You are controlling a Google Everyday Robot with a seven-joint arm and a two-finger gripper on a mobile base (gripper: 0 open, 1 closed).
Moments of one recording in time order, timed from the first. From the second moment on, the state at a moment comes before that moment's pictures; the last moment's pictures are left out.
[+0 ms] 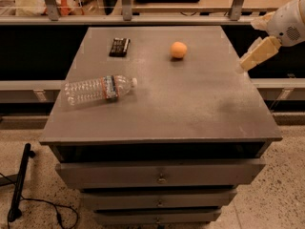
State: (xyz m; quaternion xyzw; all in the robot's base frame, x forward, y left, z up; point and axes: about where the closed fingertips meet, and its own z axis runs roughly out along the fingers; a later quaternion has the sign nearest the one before) arm 0.628 -0.269 0.946 -0.50 0.78 0.10 0.37
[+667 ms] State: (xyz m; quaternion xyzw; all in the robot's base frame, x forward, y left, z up) arm 0.634 -0.267 0.939 -0.48 0.78 0.10 0.39
